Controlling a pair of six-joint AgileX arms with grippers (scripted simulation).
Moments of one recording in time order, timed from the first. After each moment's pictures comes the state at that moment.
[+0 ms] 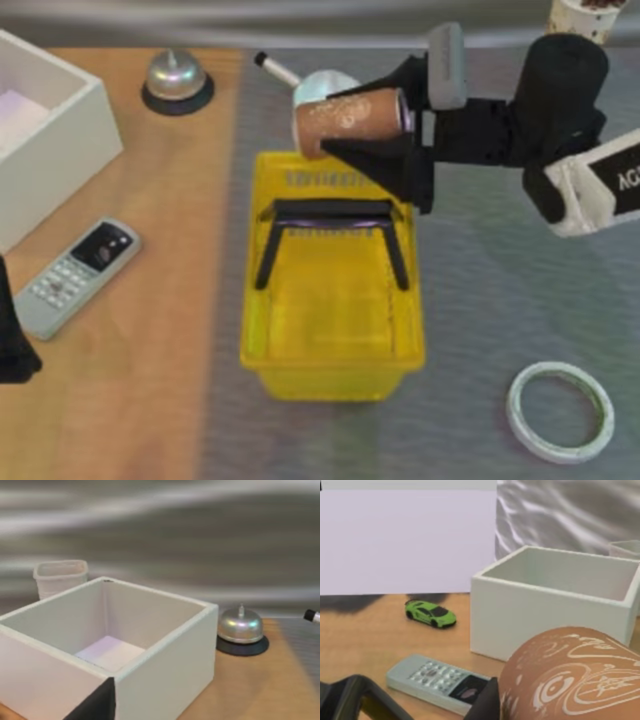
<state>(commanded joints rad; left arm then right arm) 0.00 0.00 0.00 0.00 0.00 0.00 0.34 2.25 1.21 1.07 -1.11 0.03</state>
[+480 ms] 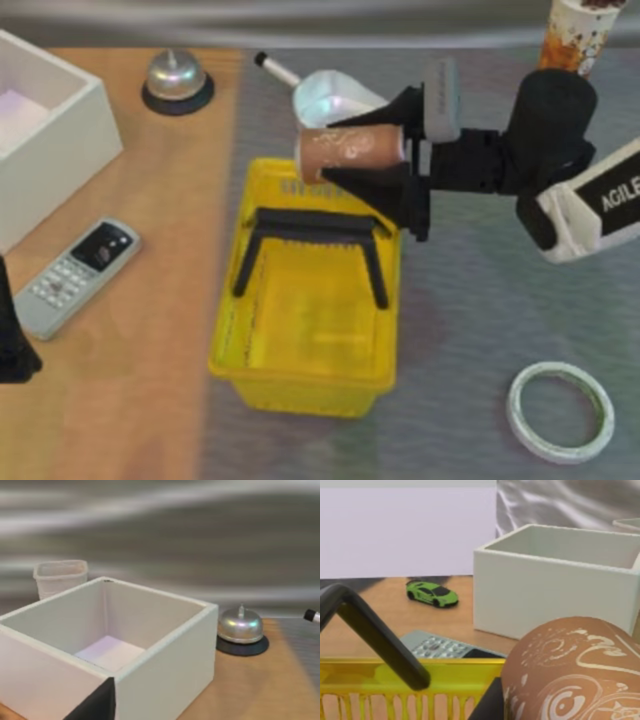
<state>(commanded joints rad) 0.00 0.00 0.00 0.00 0.00 0.00 0.34 2.33 1.18 1.17 -1.11 0.03</state>
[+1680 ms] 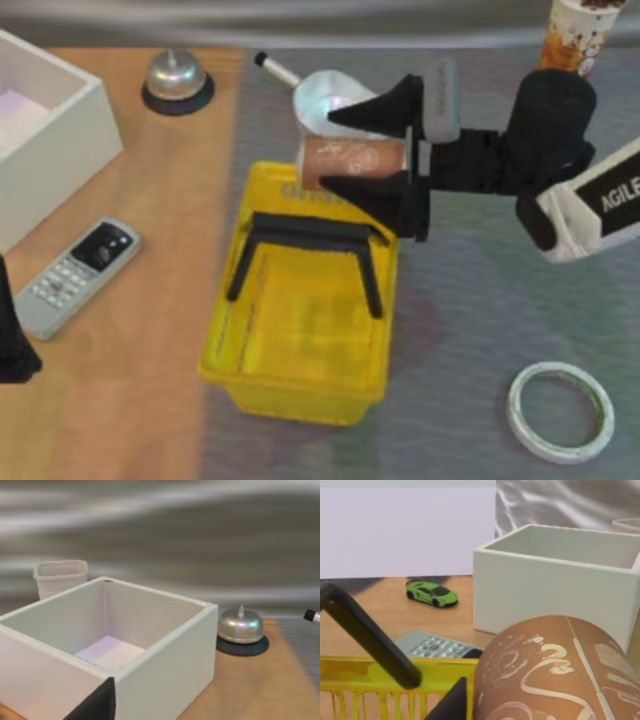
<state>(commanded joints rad) 0.00 0.00 0.00 0.00 0.00 0.00 0.34 2.33 1.18 1.17 -1.11 0.03</state>
